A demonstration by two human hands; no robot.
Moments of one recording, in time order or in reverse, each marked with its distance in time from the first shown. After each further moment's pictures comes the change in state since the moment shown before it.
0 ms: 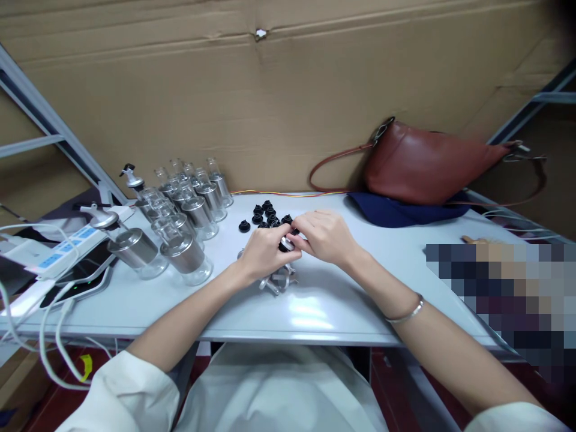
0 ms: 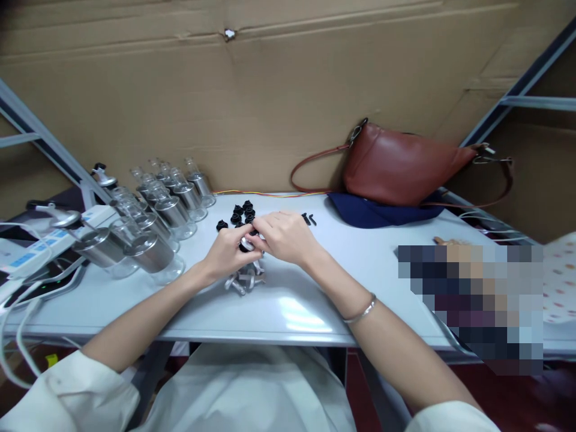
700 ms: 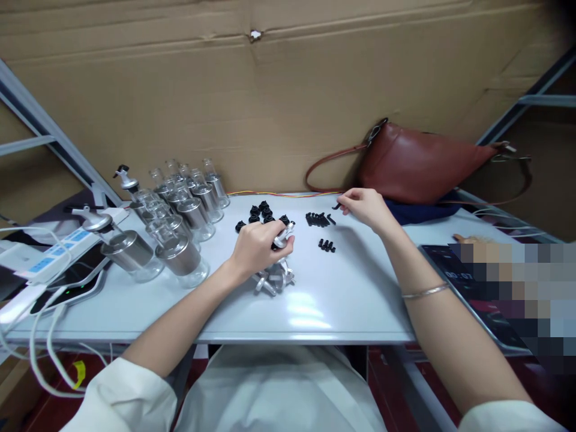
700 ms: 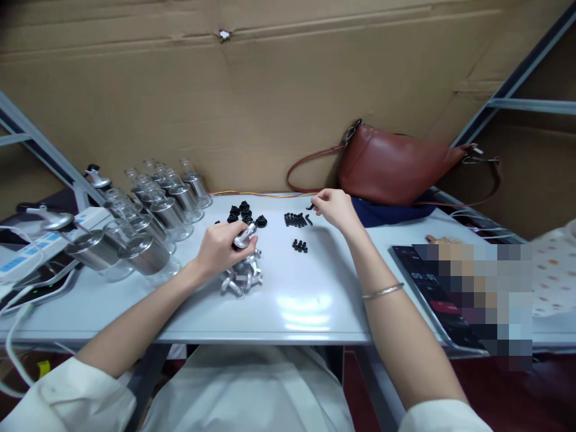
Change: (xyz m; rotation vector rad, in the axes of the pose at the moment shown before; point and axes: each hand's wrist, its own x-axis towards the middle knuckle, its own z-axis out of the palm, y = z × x) left_hand 0.002 -0.011 0.000 0.341 0.347 0.356; right_hand -0.033 0.098 -0.007 0.343 -0.131 1.177
